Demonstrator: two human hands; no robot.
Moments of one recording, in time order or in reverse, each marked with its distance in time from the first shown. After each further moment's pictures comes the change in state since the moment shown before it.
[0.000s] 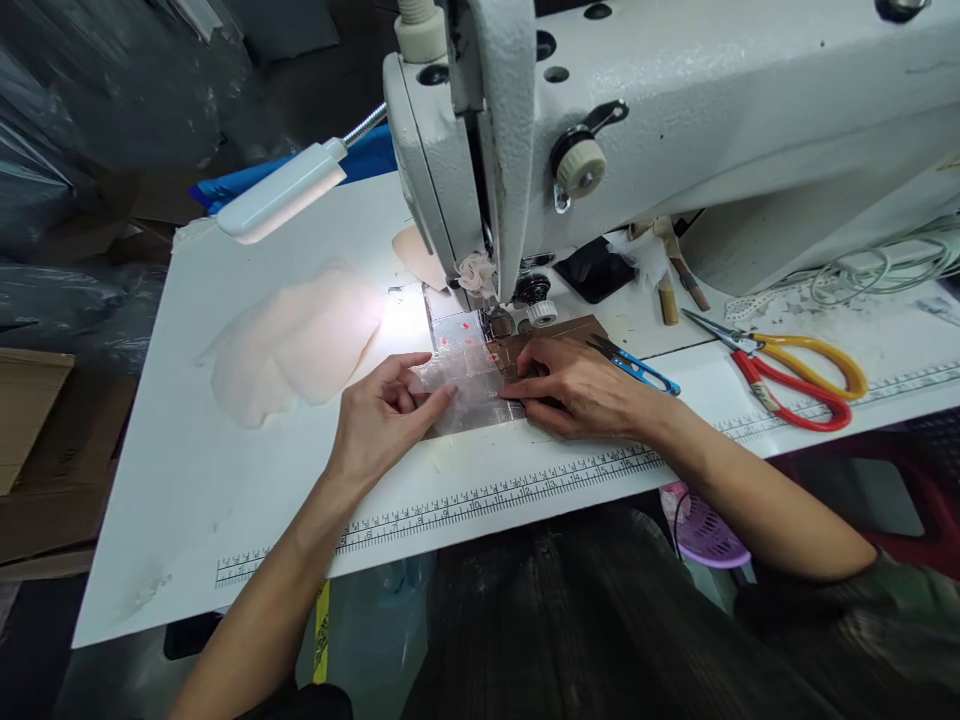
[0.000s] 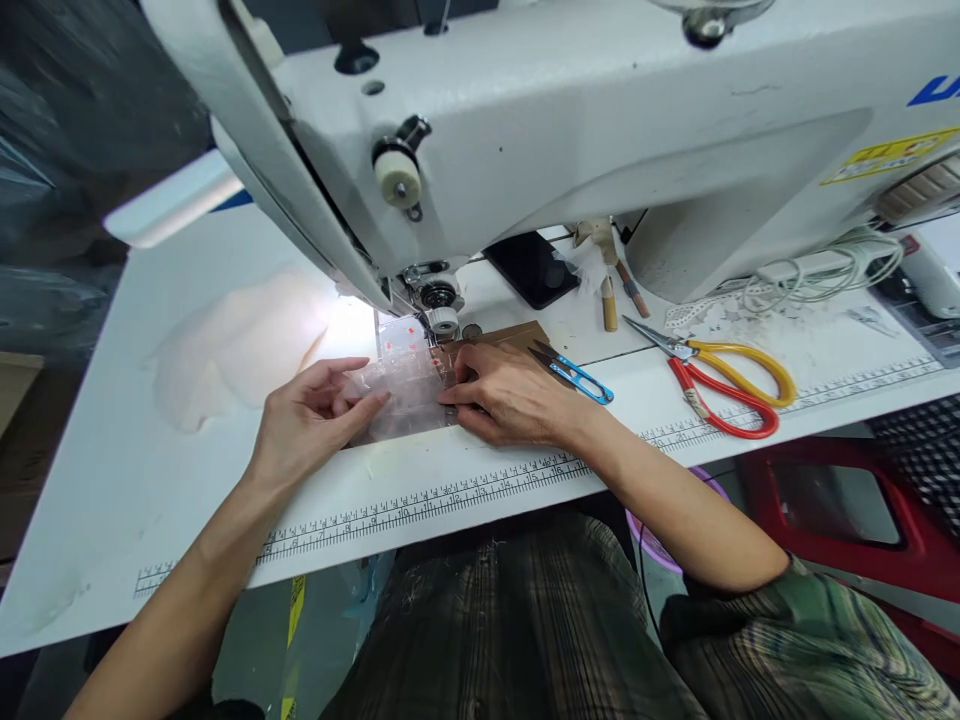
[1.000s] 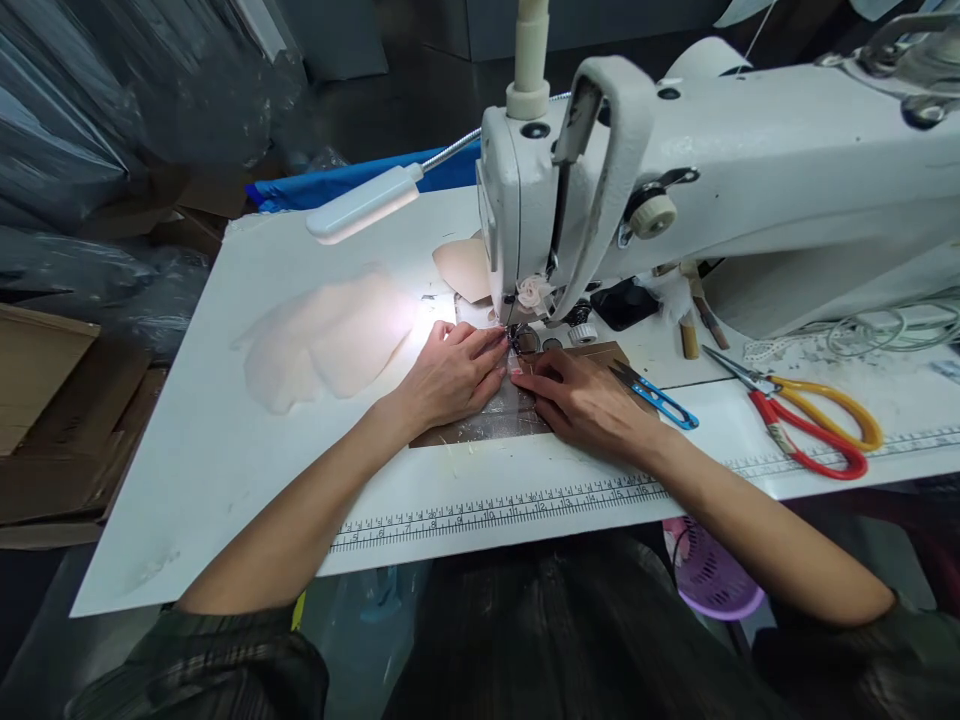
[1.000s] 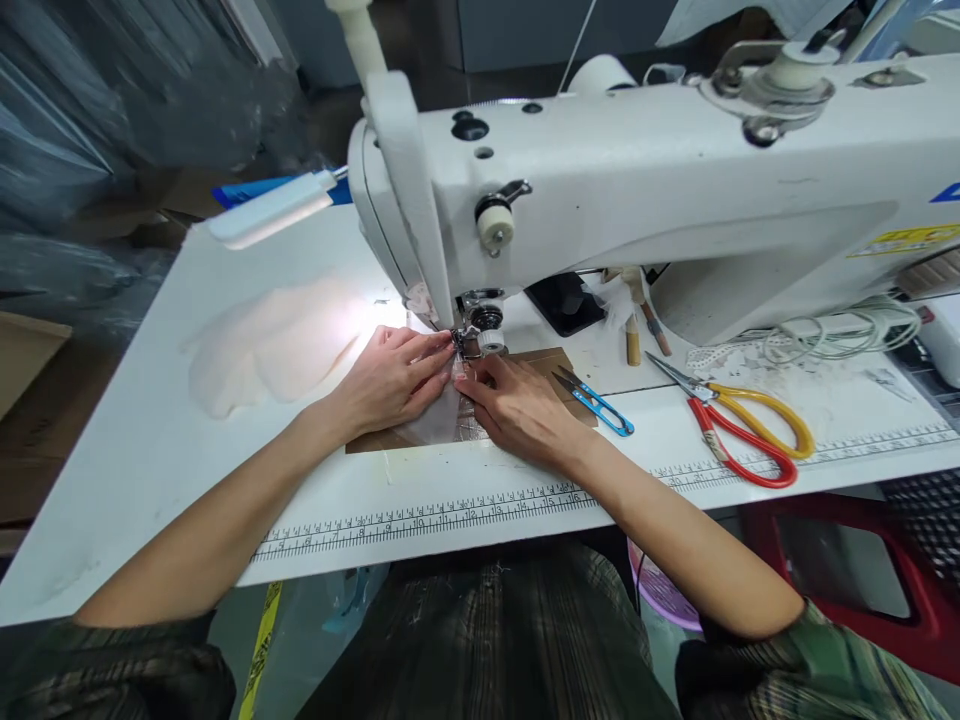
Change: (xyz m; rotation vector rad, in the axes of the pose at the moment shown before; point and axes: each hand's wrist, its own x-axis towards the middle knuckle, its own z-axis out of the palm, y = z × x) left_hand 0.059 -0.005 0.021 0.755 -0.203 0.792; right_hand 0.010 -0.001 0.022 -0.206 0.117 0.087
